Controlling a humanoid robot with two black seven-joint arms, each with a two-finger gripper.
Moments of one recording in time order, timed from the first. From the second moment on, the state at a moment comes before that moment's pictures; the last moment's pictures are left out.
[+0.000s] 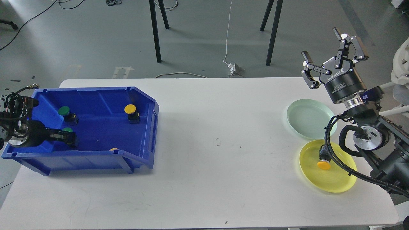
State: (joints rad) left arm -0.79 0.72 -0.26 -0.56 1.75 -0.45 -0.49; right arm 0.55 -0.43 0.90 0.96 -0.22 0.44 0.49
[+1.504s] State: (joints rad) left arm -0.89 0.59 -0.57 -1.26 0.84 -0.49 -0.49; right arm 0.54 -0.57 0.89 1.08 -0.26 0.49 0.49
